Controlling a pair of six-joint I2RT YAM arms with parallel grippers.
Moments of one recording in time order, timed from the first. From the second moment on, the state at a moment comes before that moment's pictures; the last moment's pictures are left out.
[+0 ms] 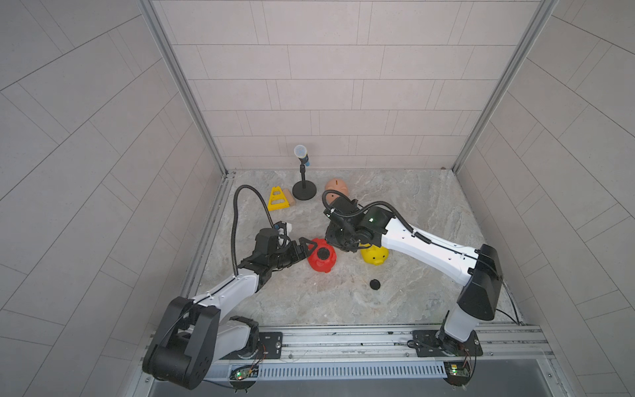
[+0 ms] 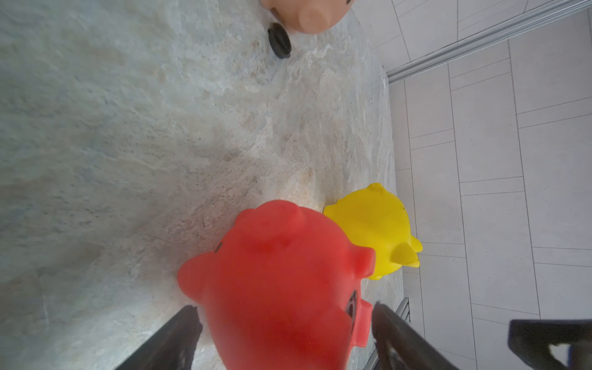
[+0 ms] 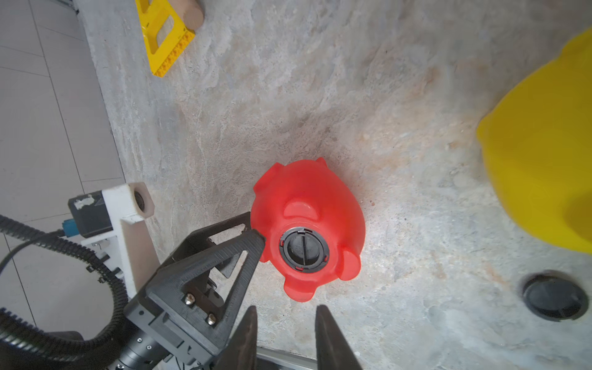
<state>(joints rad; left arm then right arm) -0.28 1.18 0.42 0.14 0.54 -0.76 0.89 1.70 1.61 -0.91 0.05 1.19</state>
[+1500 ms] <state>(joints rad) -0.43 1.94 1.68 -0.44 0.03 -0.46 0.23 1.59 1.11 -0.30 -0.40 0.54</state>
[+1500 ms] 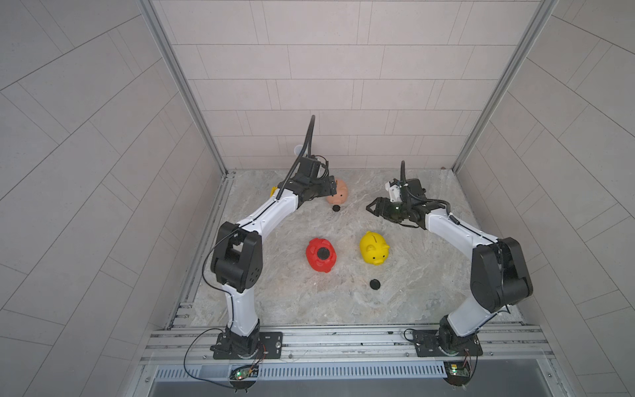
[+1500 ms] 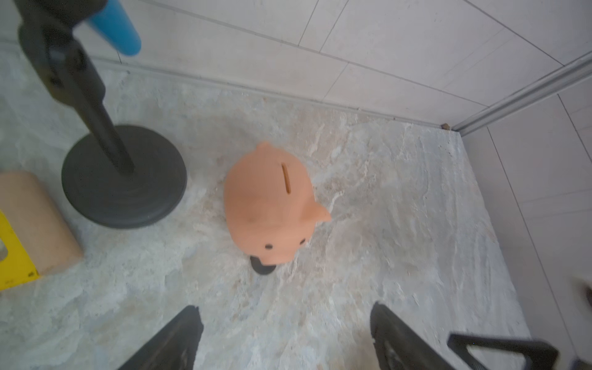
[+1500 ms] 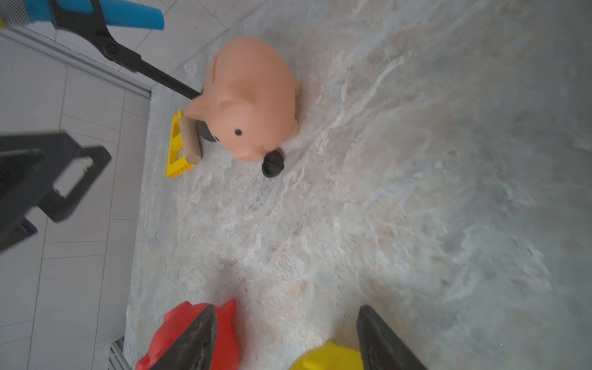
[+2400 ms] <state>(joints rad) -0.52 2.56 2.51 -0.76 -0.34 -0.41 0.22 1.43 1.01 -0.31 -0.32 0.50</state>
